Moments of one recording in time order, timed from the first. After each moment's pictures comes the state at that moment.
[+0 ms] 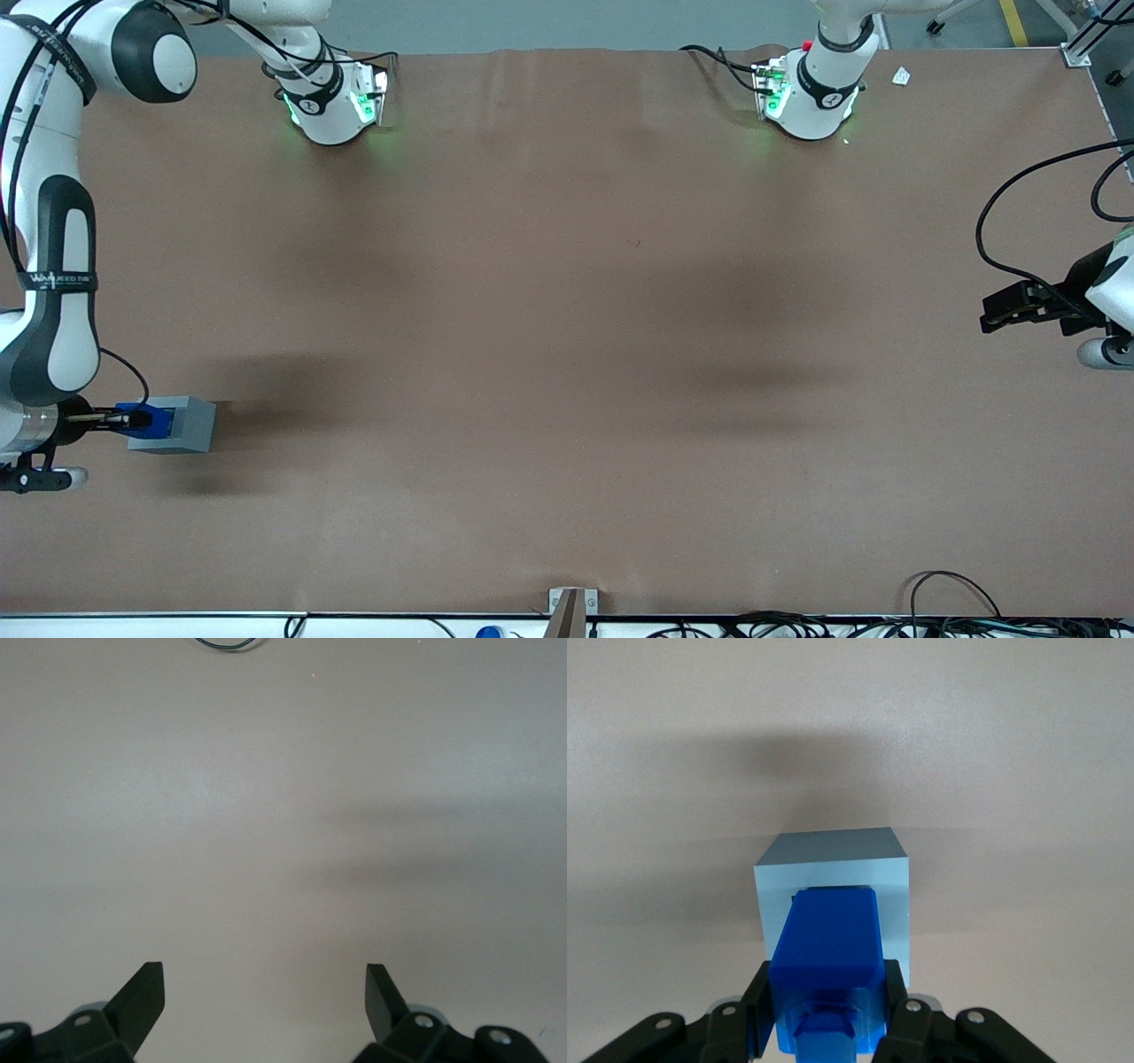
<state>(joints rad) -0.21 0.84 -0.06 -1.08 -0.02 1.78 -0.23</state>
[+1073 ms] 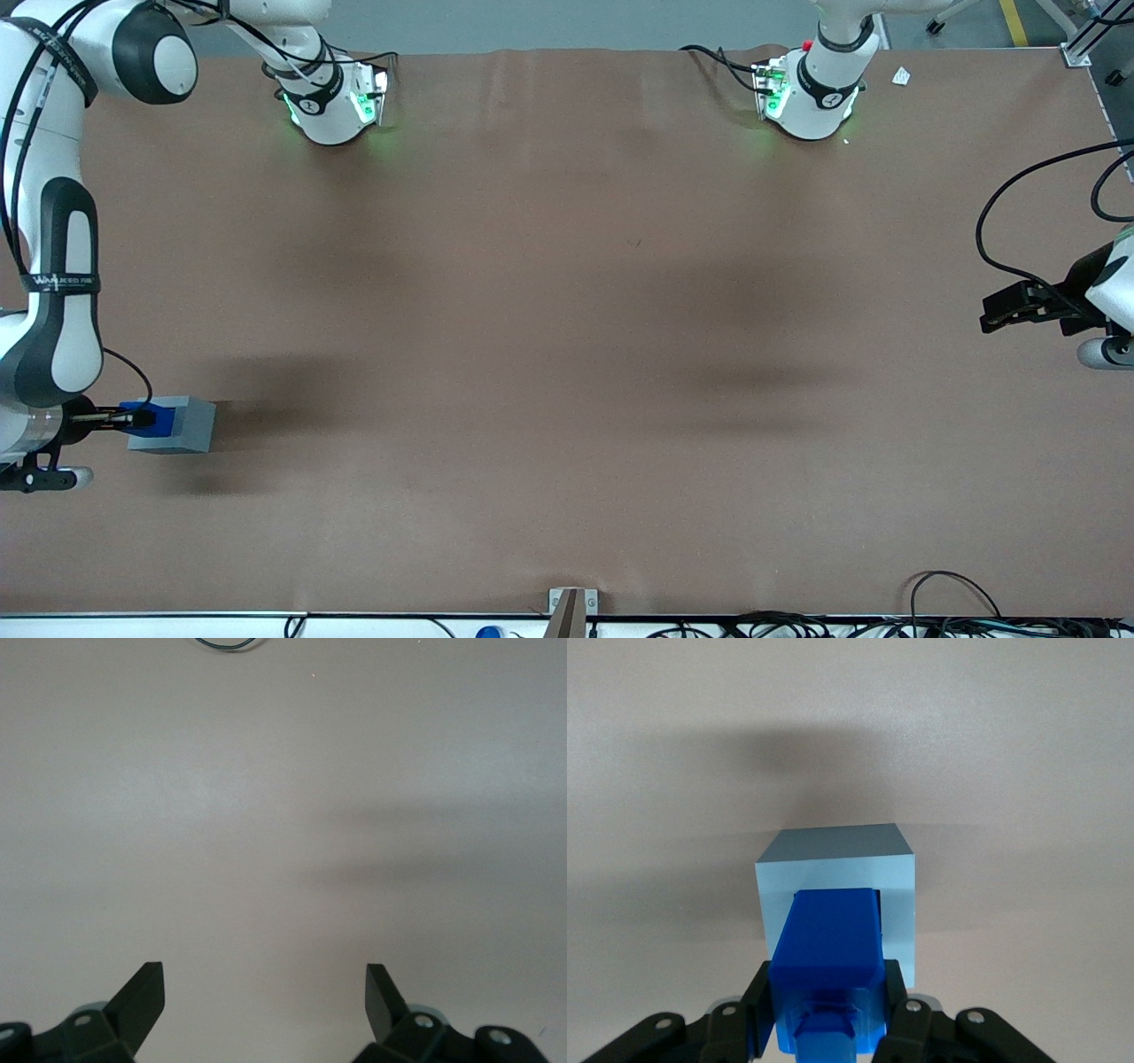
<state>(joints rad) -0.21 0.85 -0.05 -1.08 -0.02 1.77 -0.23</state>
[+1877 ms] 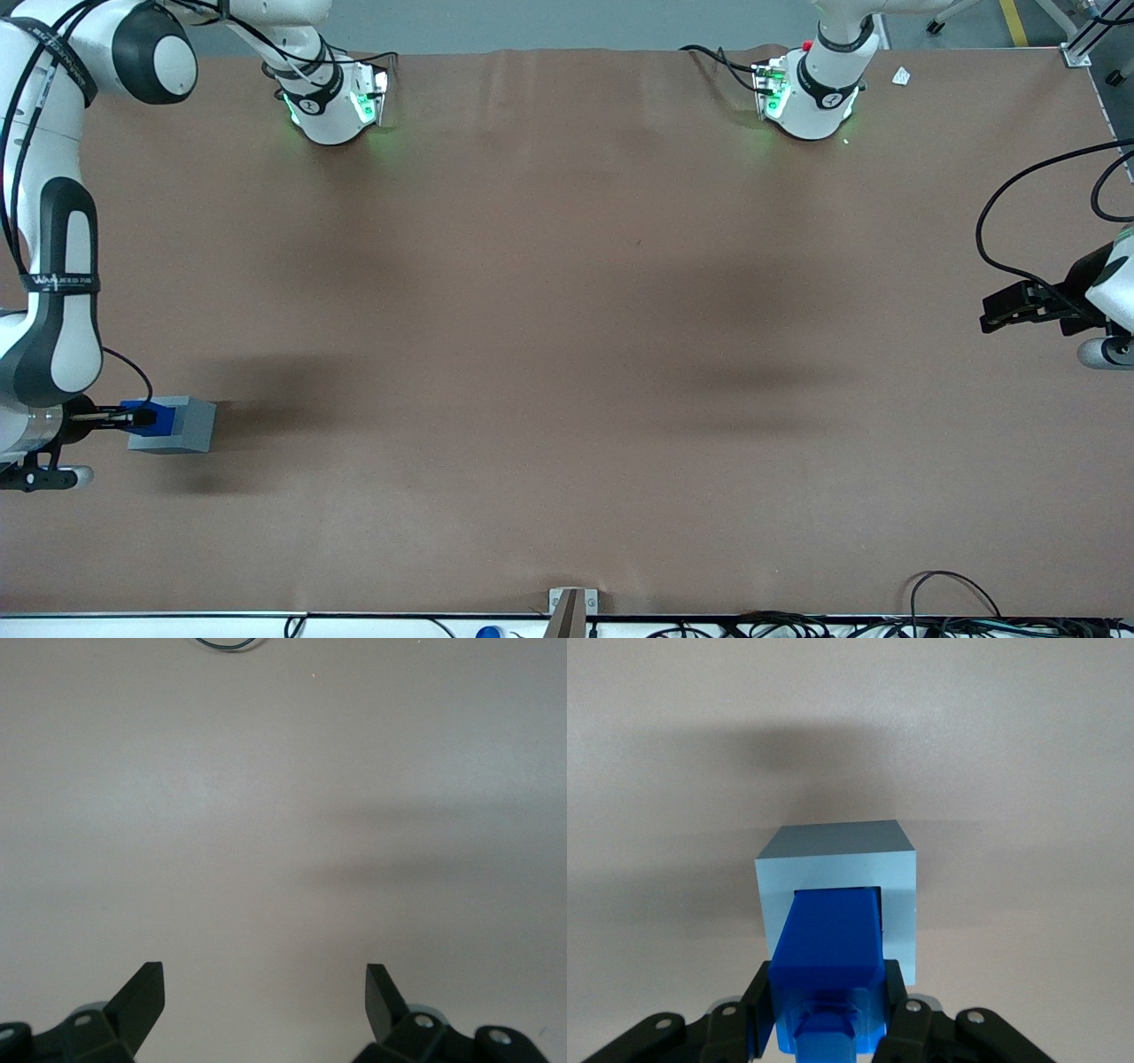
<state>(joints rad) -0.21 0.85 -0.06 -1.09 -0.02 1.76 -0.23</state>
